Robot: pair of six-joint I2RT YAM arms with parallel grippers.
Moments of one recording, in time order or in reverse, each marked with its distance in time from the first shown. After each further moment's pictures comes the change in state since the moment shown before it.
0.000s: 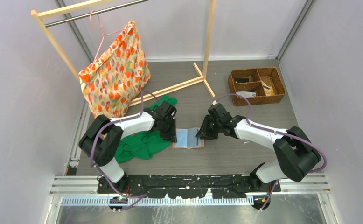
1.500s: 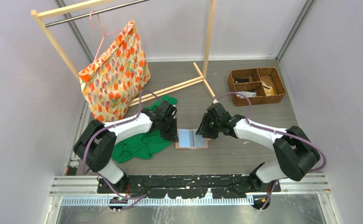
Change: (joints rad) left arm -0.021 -0.085 0.005 -0.033 0.005 0.006; right arm 0.007 0.006 0.024 -0.018 0.078 -0.005
